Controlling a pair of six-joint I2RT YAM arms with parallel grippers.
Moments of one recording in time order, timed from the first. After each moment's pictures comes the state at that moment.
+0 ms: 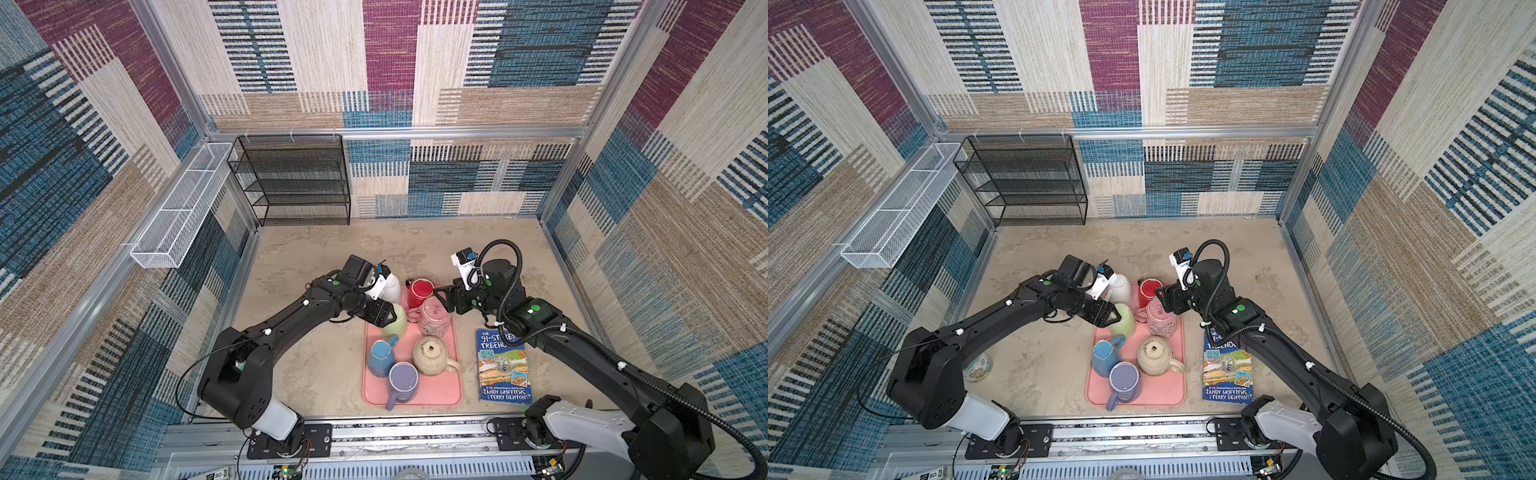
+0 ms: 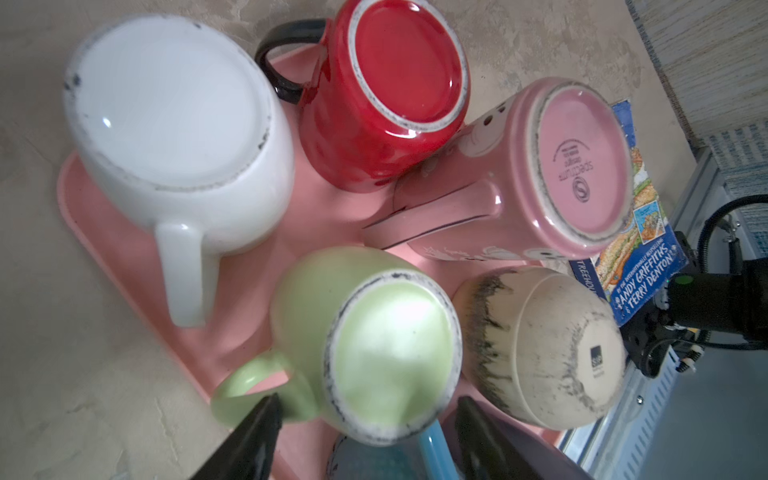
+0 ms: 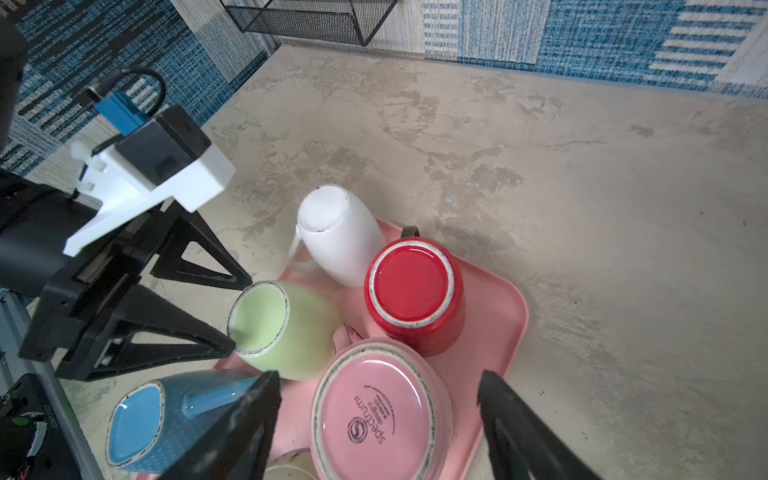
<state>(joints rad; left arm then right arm) -0.53 1.53 1.09 -0.64 0.40 -0.04 0.52 1.14 0.86 -0.28 -0.18 0.17</state>
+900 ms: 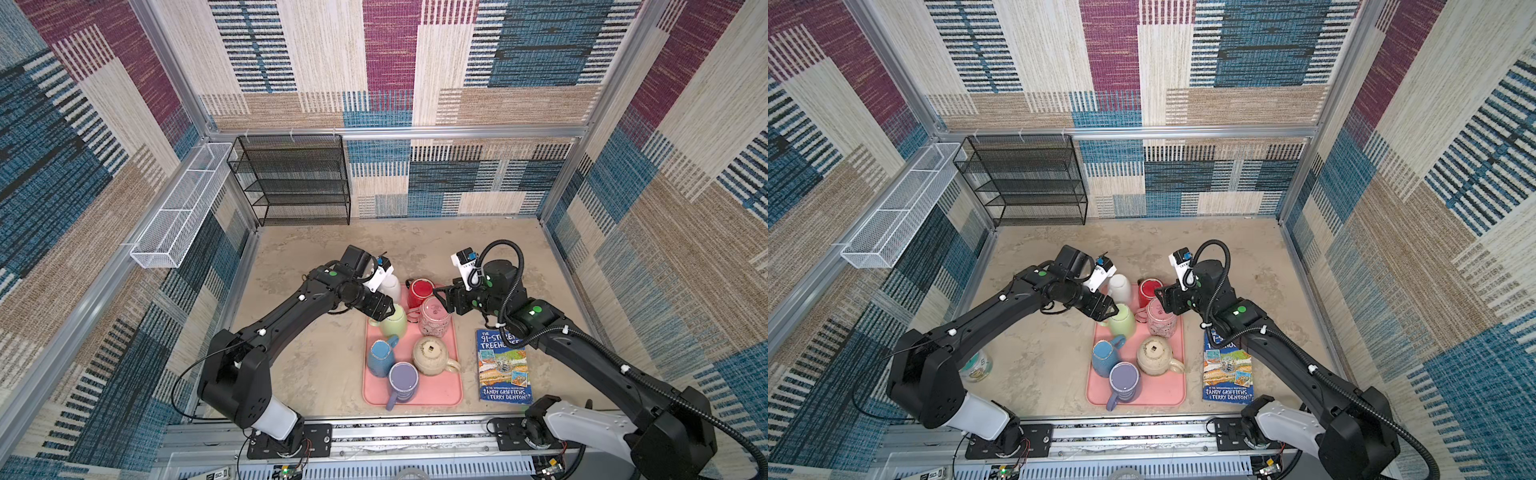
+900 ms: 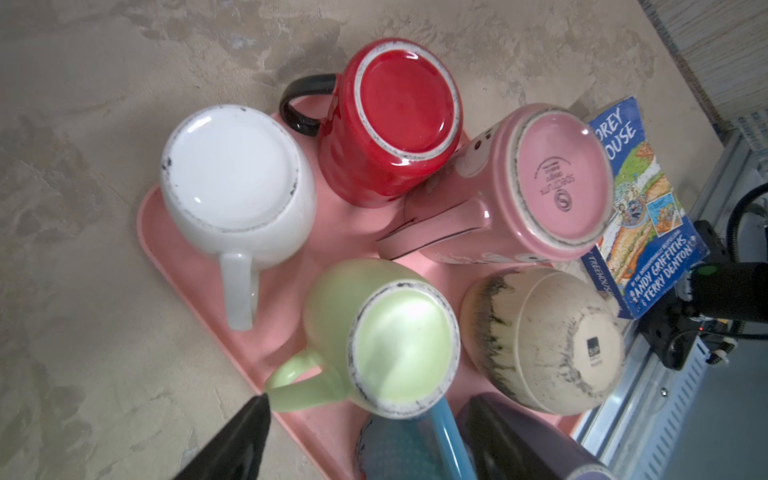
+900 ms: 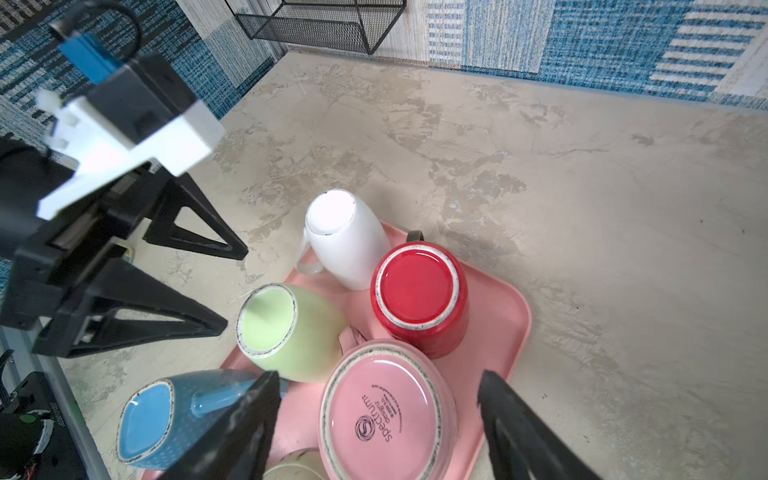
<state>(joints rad) -0.52 1.56 1.22 -0.75 0.35 0.06 0.53 1.12 0.86 -0.28 -0.18 0.17</state>
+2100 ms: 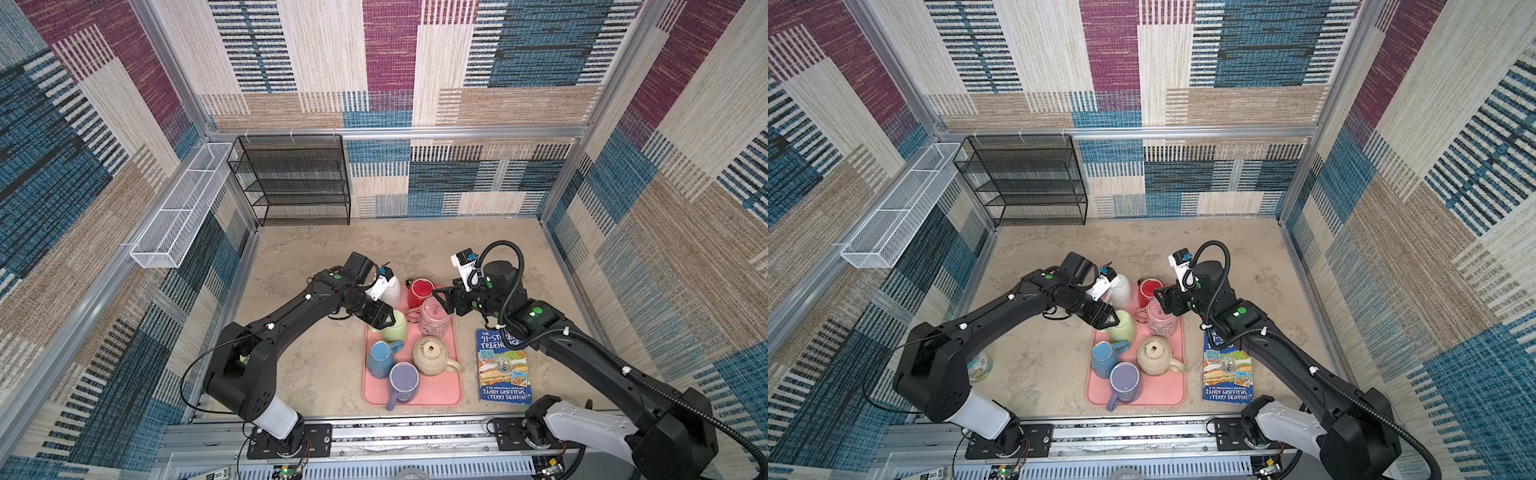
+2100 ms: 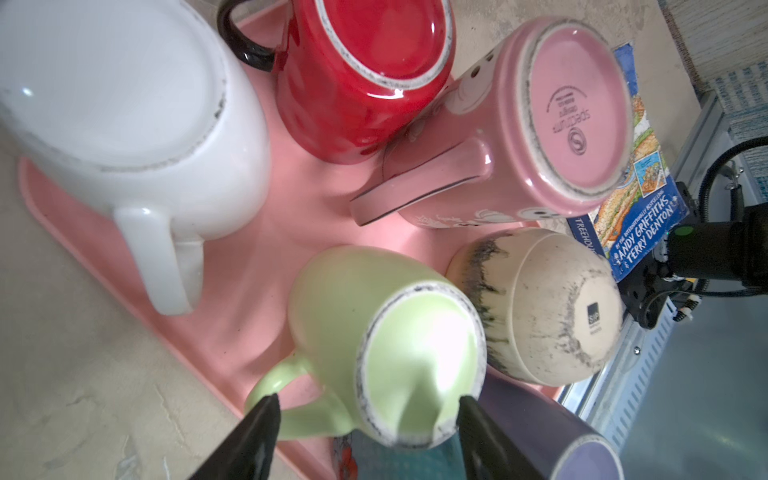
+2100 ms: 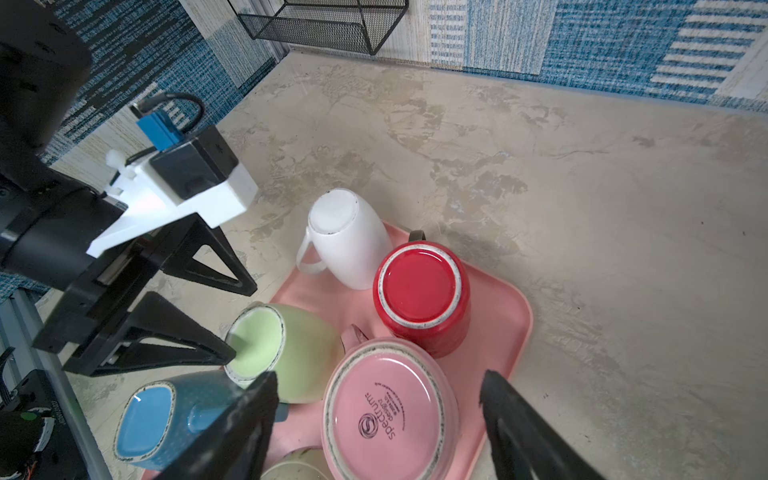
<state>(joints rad) -0.52 1.57 1.16 -0.76 0.42 0.08 0.54 1.12 0.85 -0.28 -0.17 0.17</state>
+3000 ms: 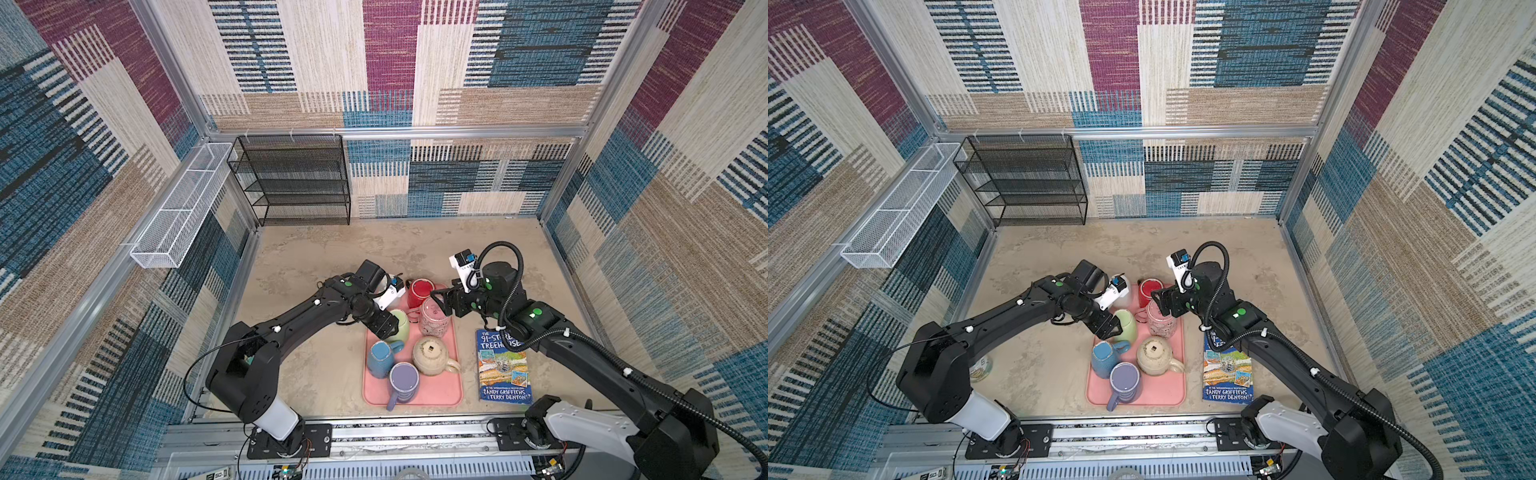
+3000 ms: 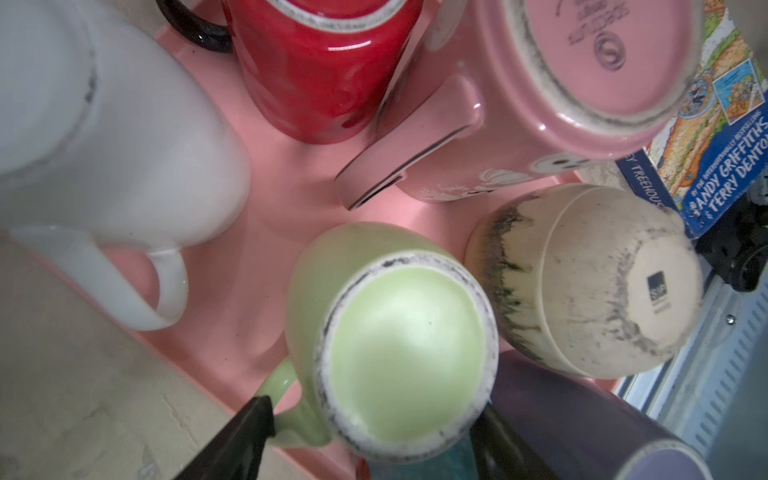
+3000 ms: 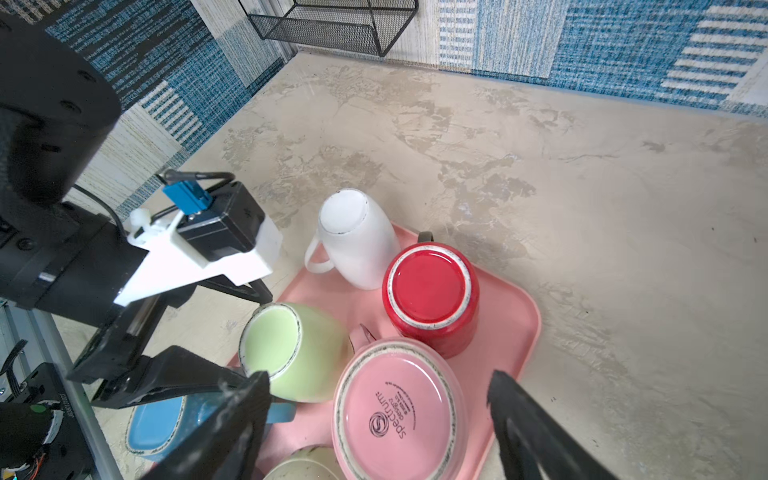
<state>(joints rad) -0.61 1.59 1.14 -0.75 0.29 0.16 0.56 1.11 0.85 -0.28 -0.17 0.17</state>
